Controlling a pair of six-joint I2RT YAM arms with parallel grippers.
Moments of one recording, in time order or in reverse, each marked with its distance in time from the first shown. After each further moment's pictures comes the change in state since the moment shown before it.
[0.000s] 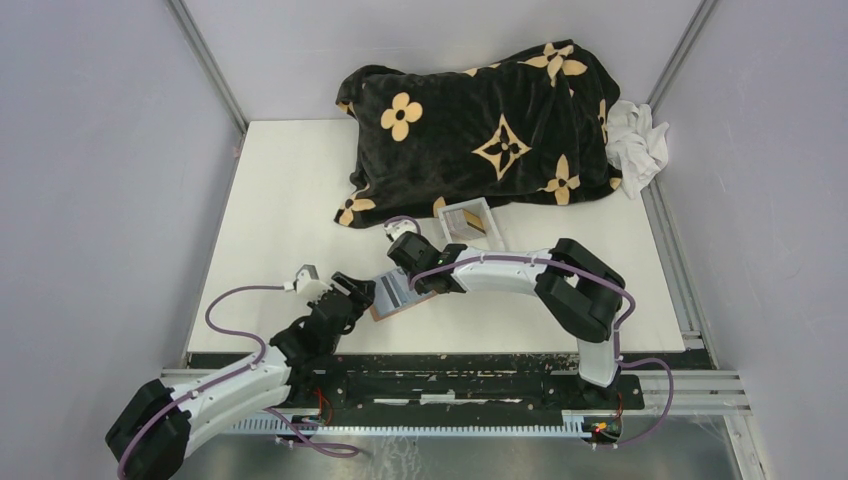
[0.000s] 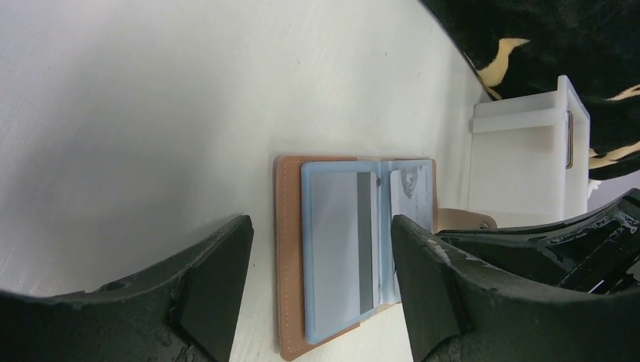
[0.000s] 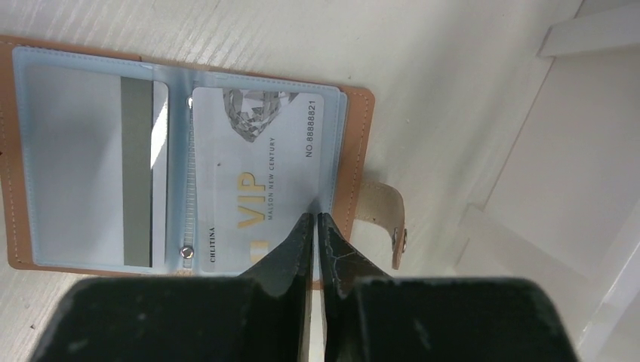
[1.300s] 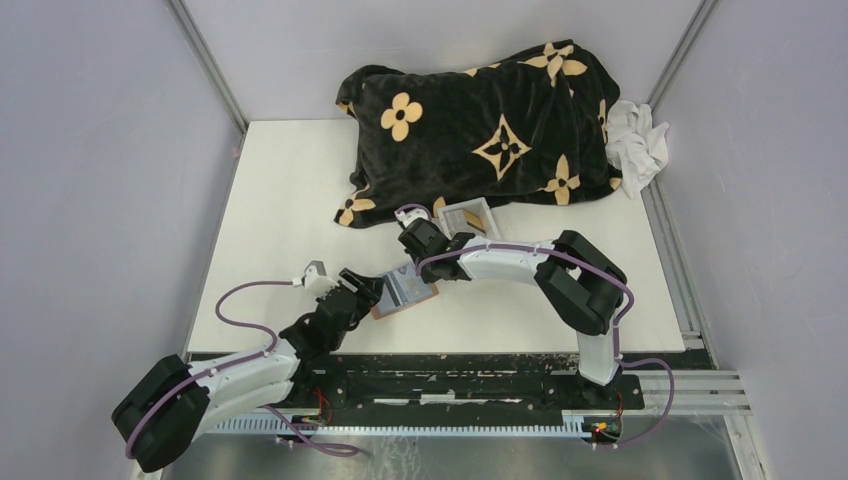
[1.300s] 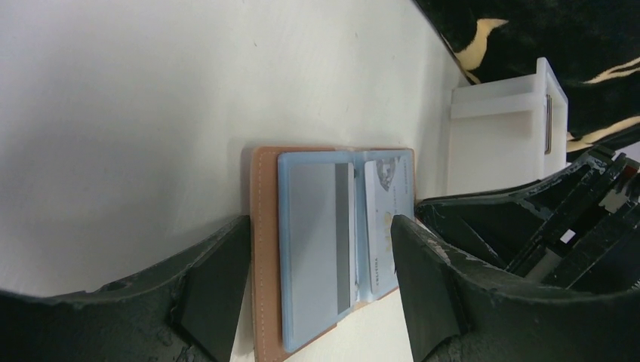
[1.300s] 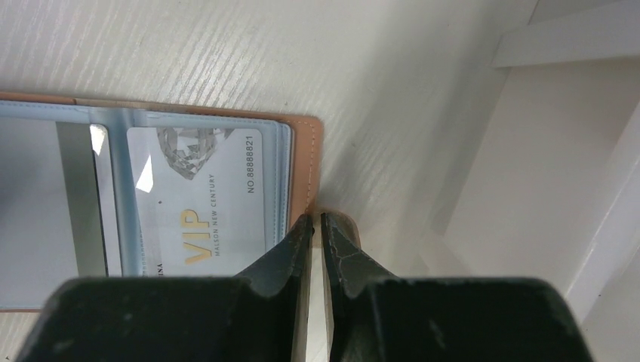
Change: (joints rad) left arm -0.002 0.181 0.000 0.221 0.060 -0.002; right arm -0.088 0.017 -0.002 0.016 -0.069 0.004
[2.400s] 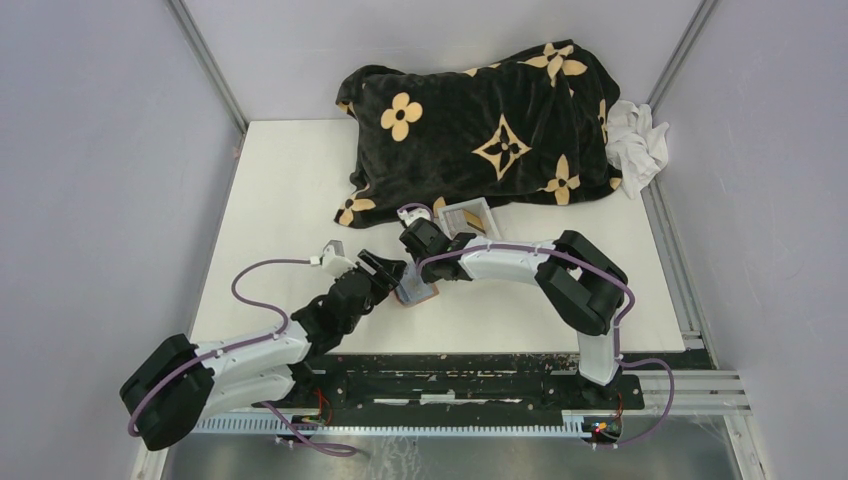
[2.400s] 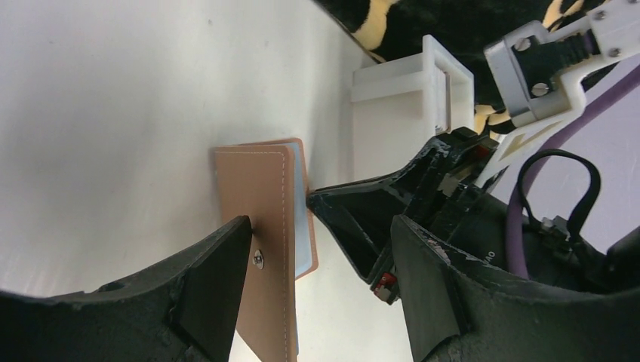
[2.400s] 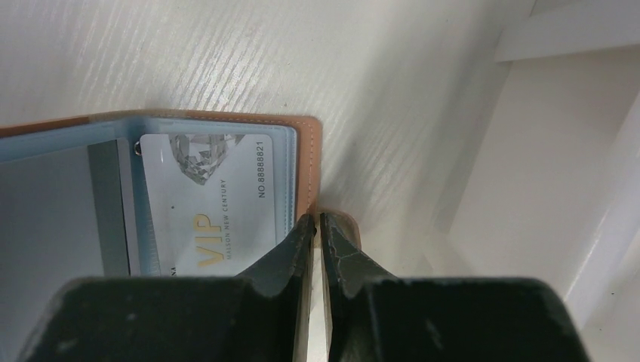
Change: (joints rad) left arm -0.062 0.114 0.190 0.015 0.034 0.003; right arm 0.000 -0.003 -0.008 0.009 -0.012 0.034
